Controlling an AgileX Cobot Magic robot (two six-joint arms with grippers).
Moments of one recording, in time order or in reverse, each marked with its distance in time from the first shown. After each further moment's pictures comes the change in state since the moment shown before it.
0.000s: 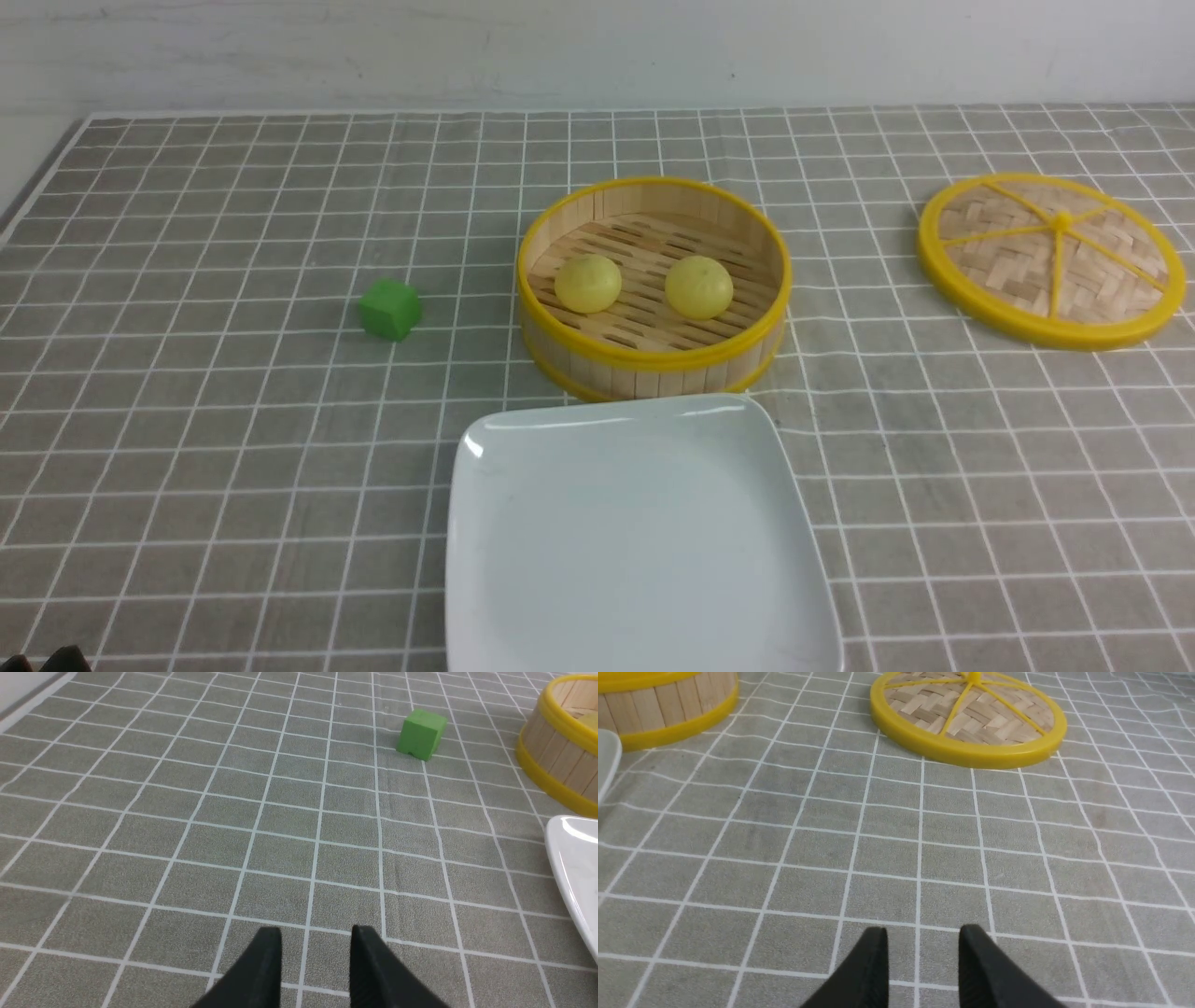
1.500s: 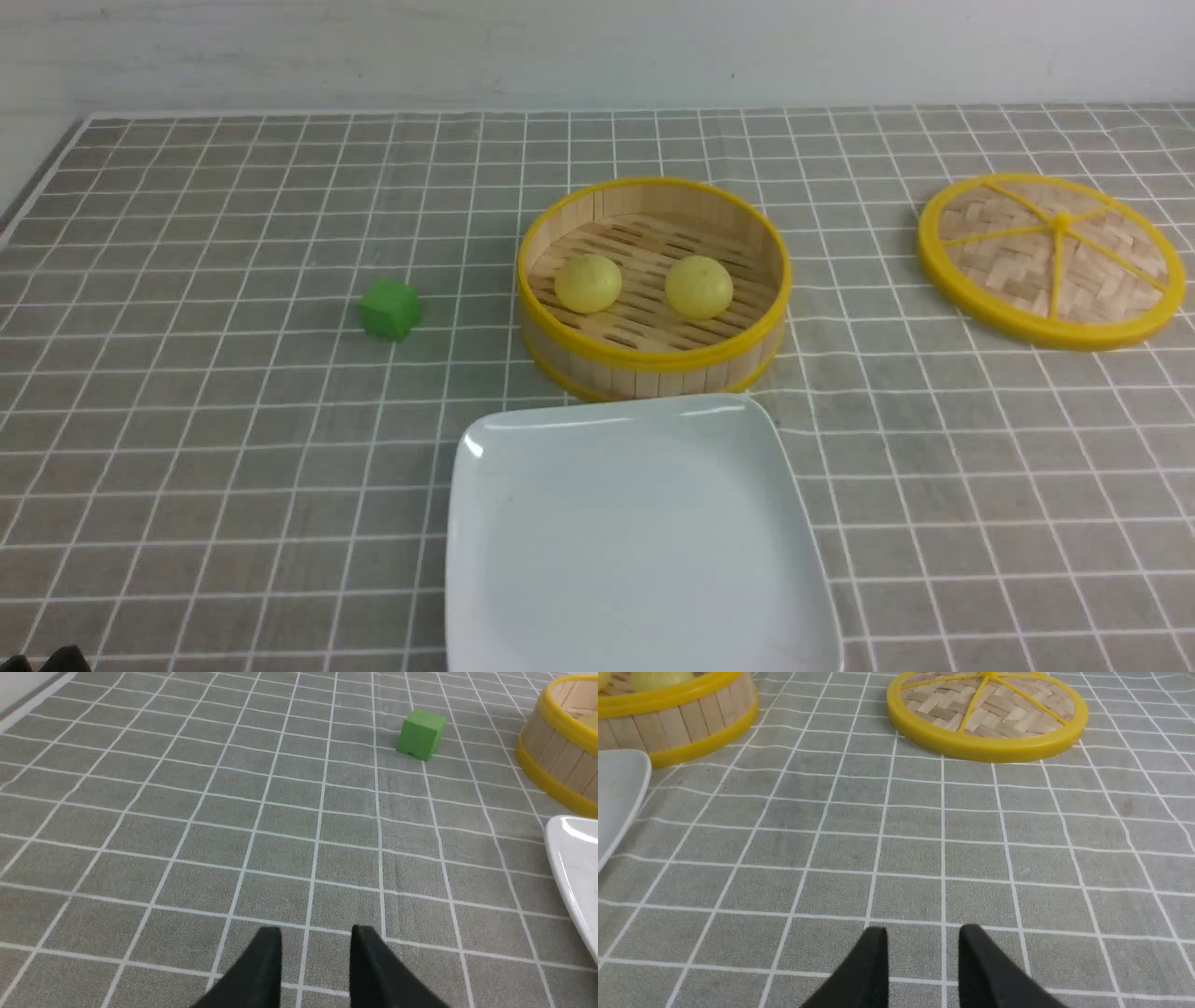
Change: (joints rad) right arm 0.000 0.000 0.000 0.052 0.008 -0.028; left arm 0.000 0.000 0.000 -0.001 0.000 0.000
